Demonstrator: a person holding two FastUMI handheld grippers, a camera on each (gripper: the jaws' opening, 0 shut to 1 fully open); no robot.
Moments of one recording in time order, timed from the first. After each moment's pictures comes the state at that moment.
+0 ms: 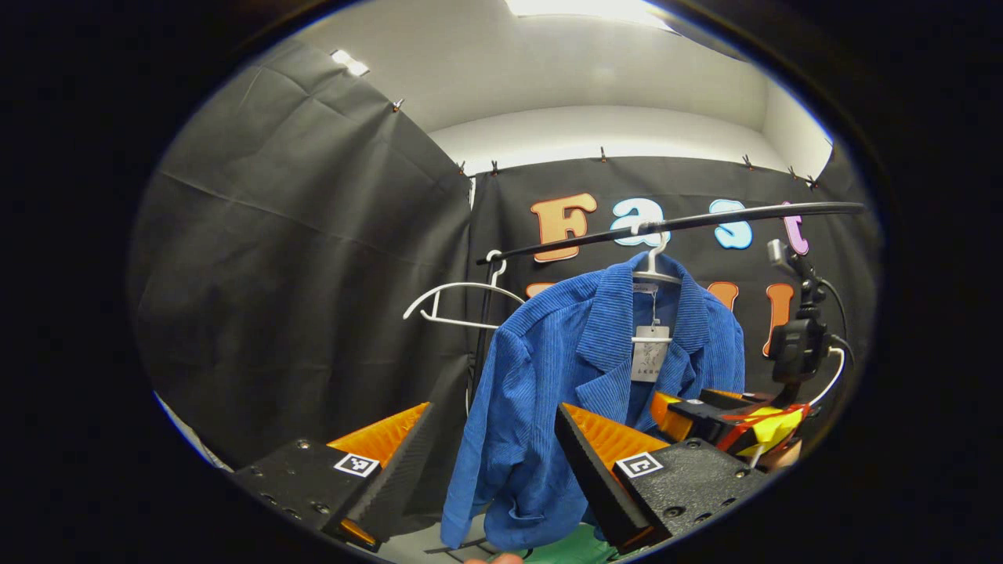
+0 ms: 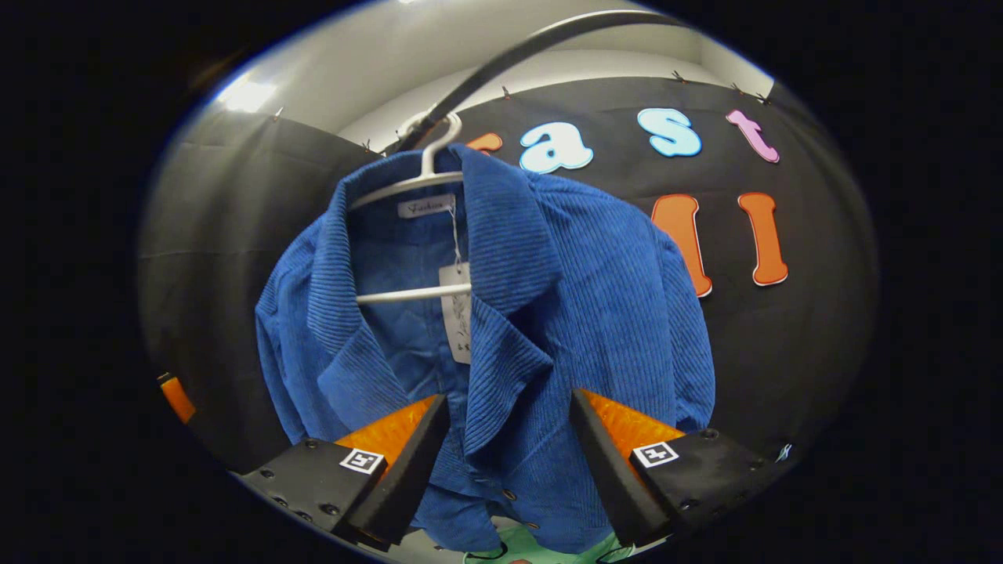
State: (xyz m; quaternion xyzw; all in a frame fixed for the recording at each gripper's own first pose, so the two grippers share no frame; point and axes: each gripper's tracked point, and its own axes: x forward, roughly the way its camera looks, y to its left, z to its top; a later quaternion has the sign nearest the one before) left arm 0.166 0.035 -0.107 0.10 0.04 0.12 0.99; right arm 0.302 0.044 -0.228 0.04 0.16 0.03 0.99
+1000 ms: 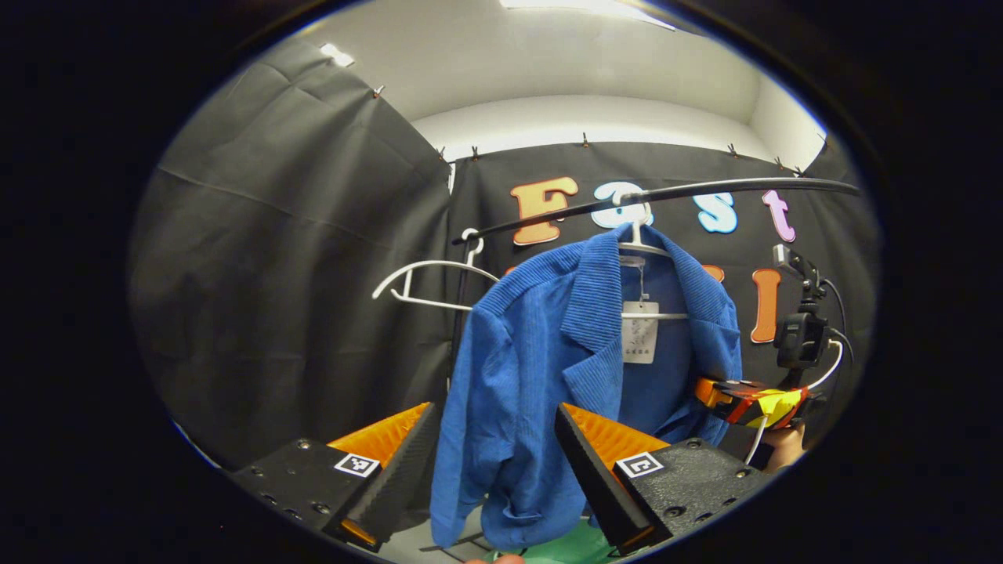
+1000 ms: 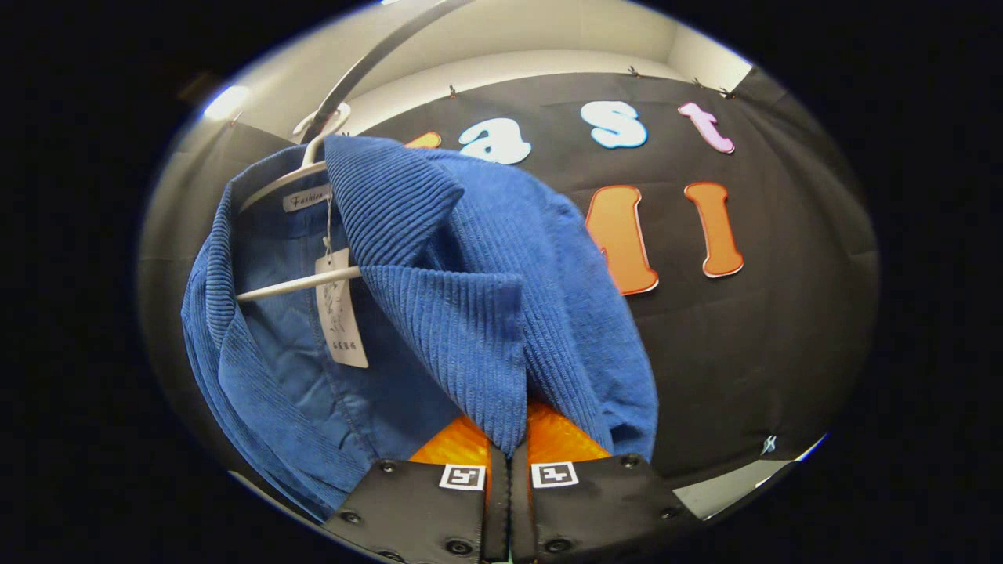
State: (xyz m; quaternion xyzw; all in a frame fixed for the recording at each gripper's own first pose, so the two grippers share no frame) left arm 0.193 0.006 -0.155 0.08 0.08 0.06 0.99; right arm 0.309 -0.050 -0.217 0.03 0.13 -0.03 0.99
